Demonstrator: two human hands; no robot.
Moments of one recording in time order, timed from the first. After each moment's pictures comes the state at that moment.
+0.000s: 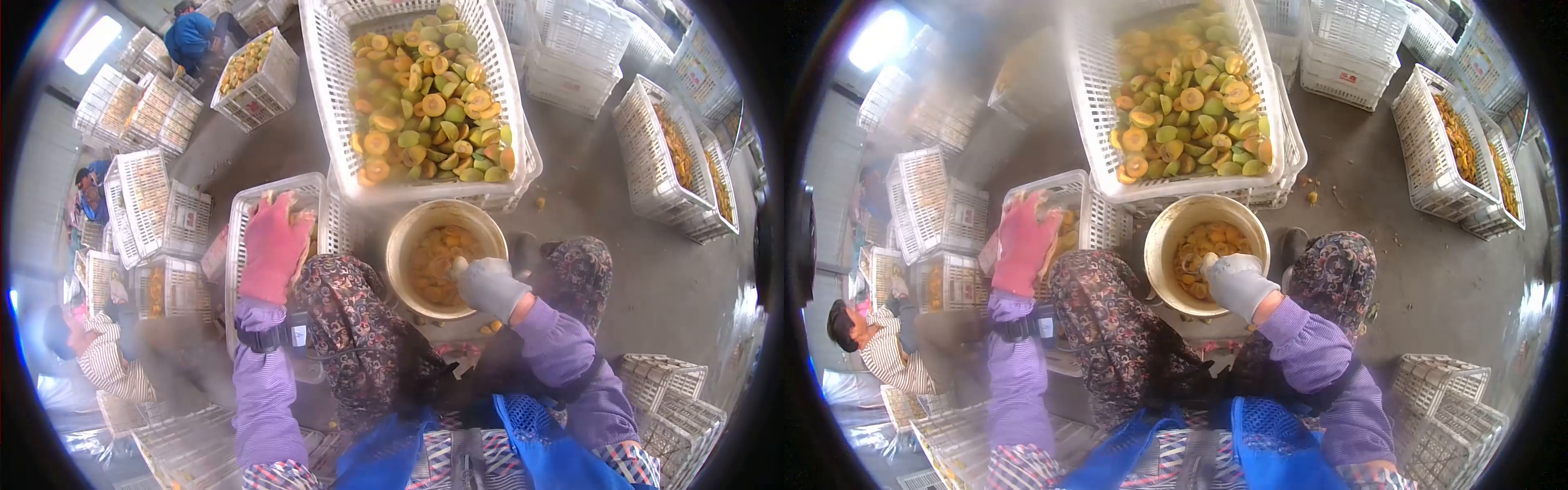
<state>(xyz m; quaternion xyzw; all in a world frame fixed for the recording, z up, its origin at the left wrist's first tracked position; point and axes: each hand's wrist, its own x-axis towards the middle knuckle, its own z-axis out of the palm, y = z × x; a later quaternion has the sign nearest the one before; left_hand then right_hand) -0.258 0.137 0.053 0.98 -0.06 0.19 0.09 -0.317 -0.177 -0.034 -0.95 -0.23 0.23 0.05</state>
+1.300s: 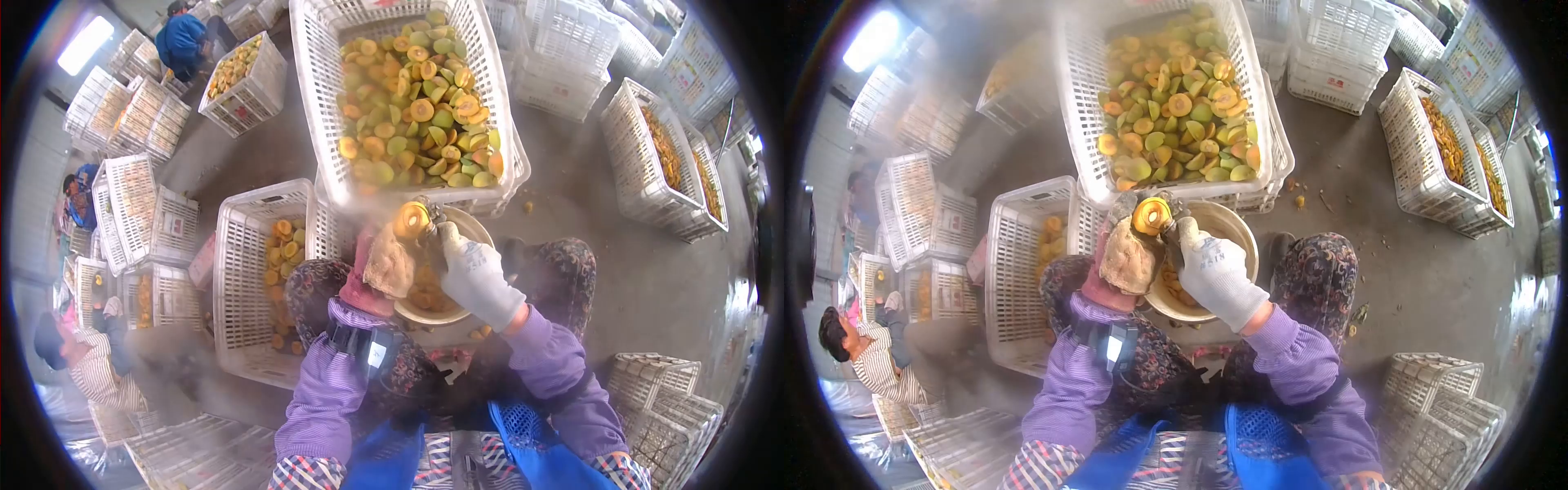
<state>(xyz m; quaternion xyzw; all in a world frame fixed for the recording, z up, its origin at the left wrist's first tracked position) -0.317 0.033 -0.035 0.87 -0.20 0.02 0.45 -0.310 -0.163 -0.001 -0.95 -0.14 0.00 0.26</state>
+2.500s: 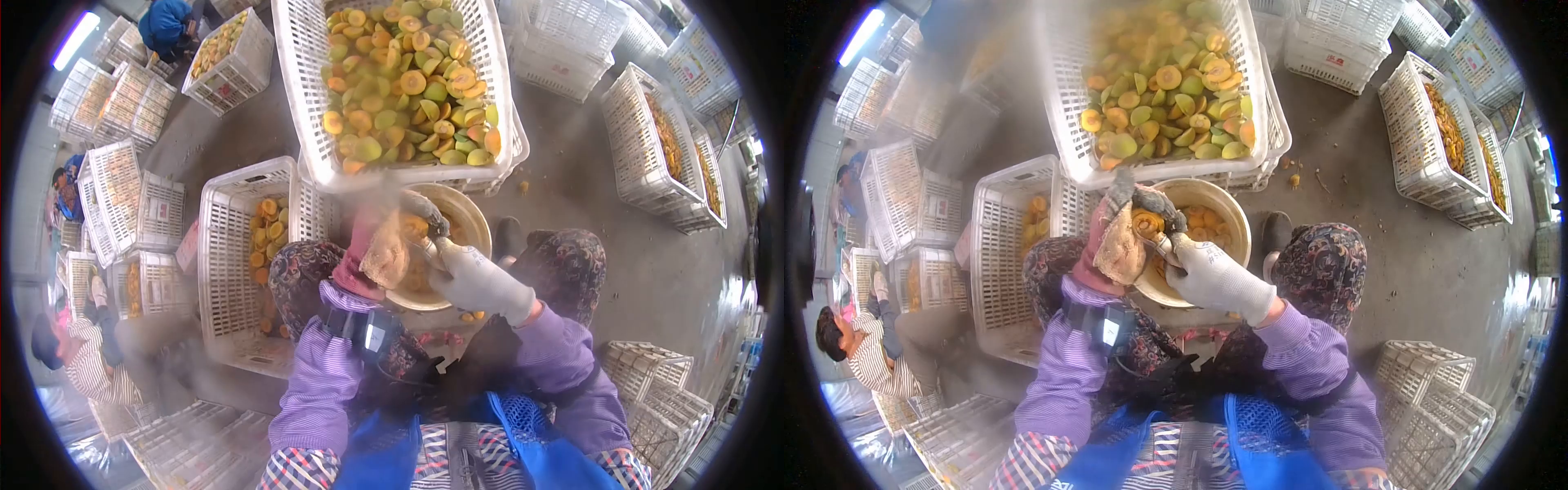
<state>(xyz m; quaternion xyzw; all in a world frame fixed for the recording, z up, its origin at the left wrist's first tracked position) -0.265 0.004 -0.063 0.75 -0.15 -0.02 0.65 -0.320 -0.184 -0.005 -0.84 -0.18 0.14 0.49</state>
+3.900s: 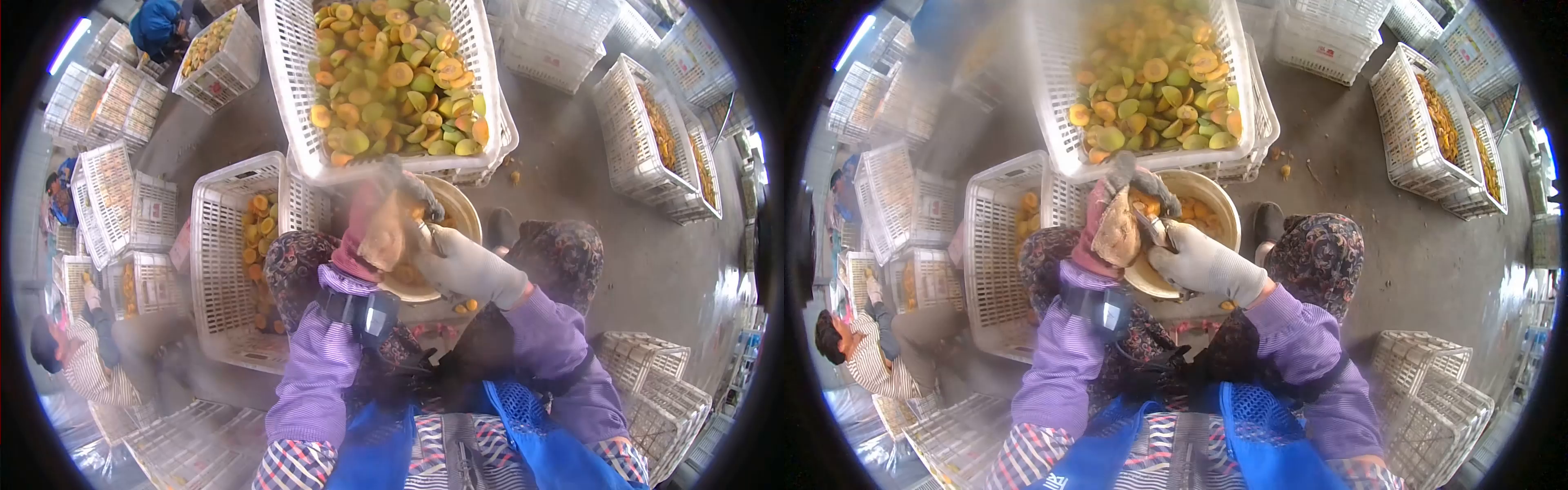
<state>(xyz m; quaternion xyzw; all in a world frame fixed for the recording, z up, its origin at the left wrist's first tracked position) -0.262 -0.037 -0.011 0.45 -0.01 -0.16 0.88 -0.312 -0.191 0.024 -0.76 -0.07 0.35 0.55</state>
